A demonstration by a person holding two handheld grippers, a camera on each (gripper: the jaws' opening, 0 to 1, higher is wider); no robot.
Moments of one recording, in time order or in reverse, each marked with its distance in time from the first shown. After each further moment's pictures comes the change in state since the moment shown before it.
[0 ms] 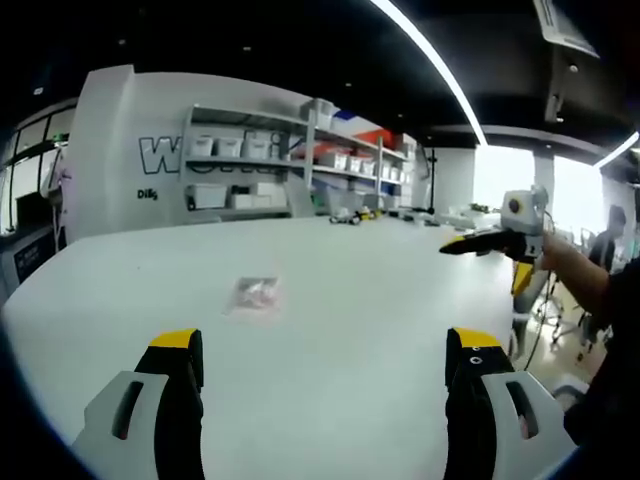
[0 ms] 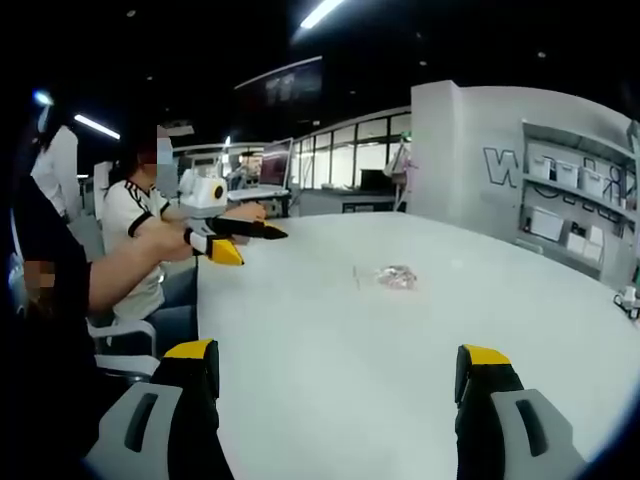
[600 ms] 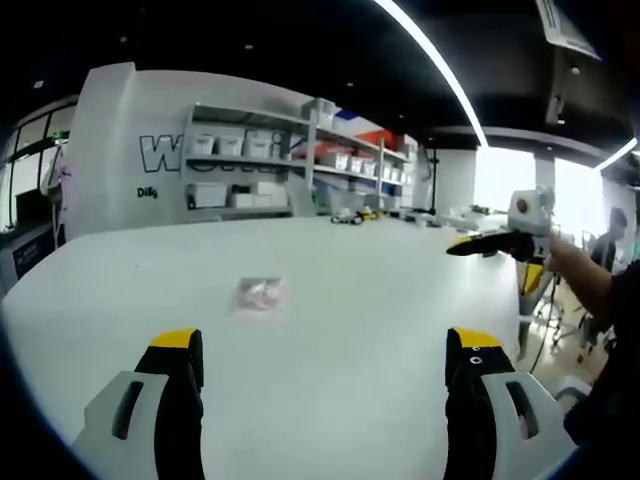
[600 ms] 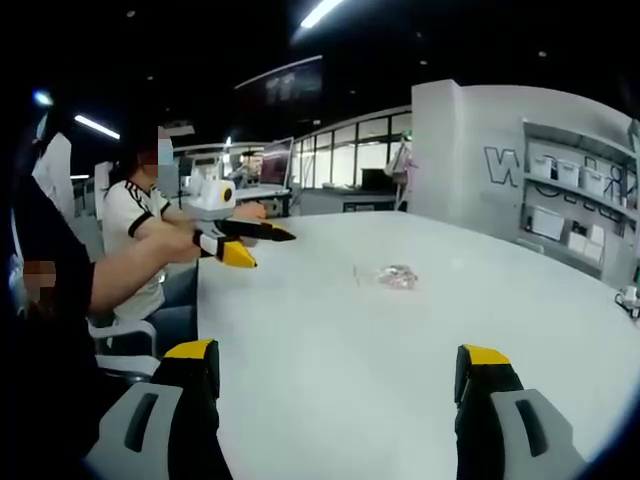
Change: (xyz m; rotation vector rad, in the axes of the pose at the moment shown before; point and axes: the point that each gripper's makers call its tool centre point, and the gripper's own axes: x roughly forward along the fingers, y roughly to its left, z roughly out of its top) left arm 0.014 0.010 -0.002 -0.009 -0.003 -0.001; right arm 0.002 -0.001 0.000 0.001 0.003 0.003
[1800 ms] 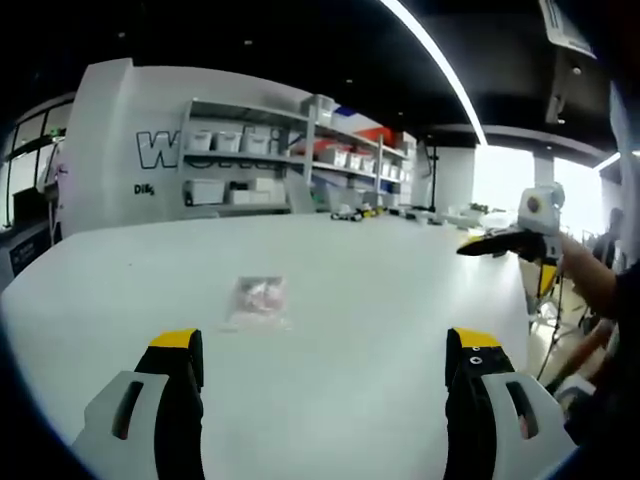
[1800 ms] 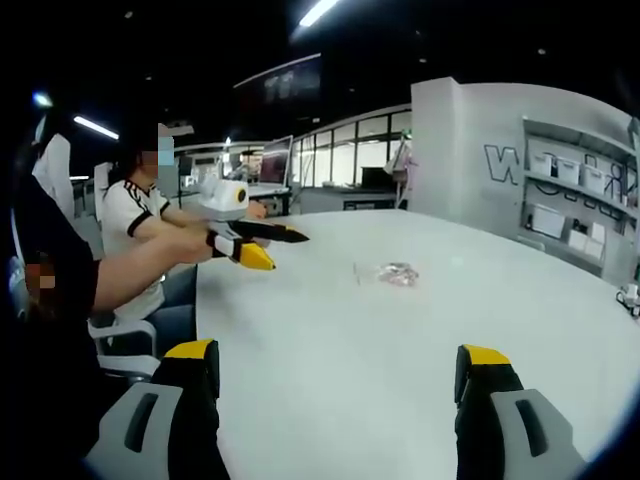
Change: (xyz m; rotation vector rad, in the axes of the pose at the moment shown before) left arm 0.024 0.010 -0.003 -0.004 0.013 -0.011; right arm 0.004 -0.001 -0.002 0.005 0.004 0.002
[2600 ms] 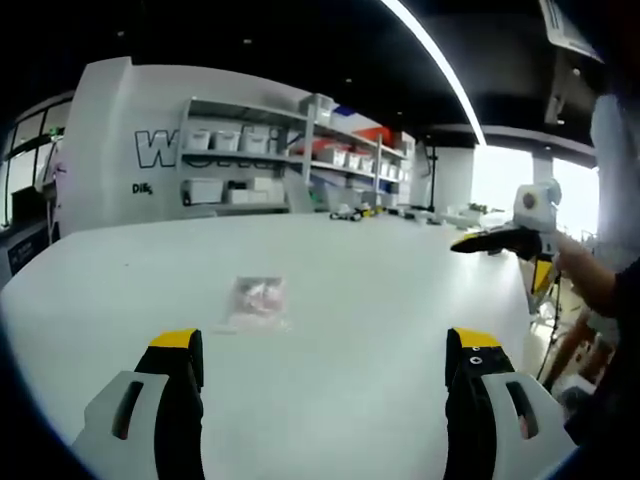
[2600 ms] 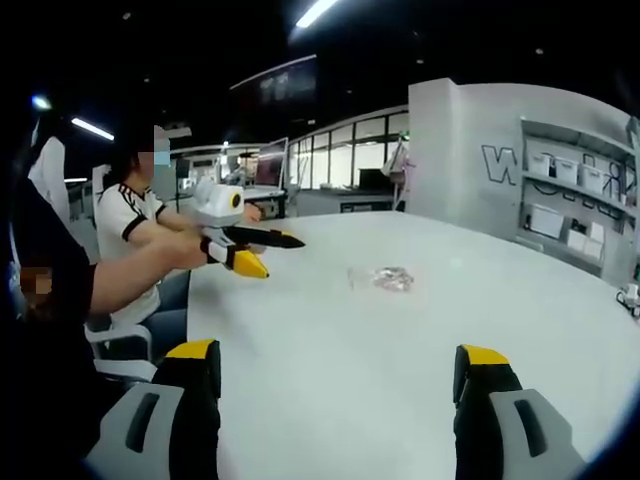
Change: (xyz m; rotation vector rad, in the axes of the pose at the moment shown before) left arm 0.007 0.001 0.000 0.002 0.001 -0.009; right arm 0.011 -0.012 0.007 0.004 -0.011 -0.007
